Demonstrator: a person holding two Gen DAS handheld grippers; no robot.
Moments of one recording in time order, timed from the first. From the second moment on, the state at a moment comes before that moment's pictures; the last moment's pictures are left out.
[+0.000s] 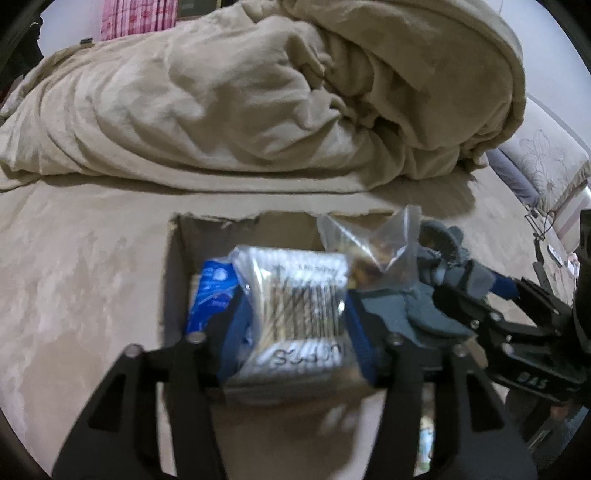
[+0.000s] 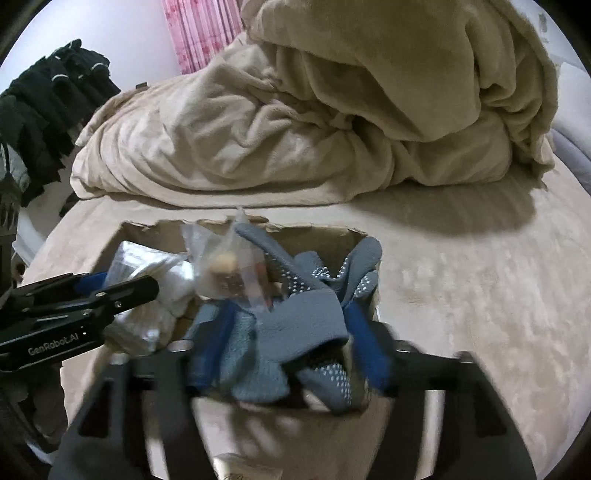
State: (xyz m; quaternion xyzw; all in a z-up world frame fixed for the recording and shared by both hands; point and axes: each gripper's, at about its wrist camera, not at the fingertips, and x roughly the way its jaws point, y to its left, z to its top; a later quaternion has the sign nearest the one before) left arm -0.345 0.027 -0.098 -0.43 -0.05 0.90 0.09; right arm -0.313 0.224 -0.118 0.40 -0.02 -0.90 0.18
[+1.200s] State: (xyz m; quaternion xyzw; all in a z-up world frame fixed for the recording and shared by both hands) left arm -0.163 -0.018 -0.065 -0.40 -0.09 0.91 0.04; right arm -0.173 0.233 -0.066 0.37 -0.02 -0.90 0.21
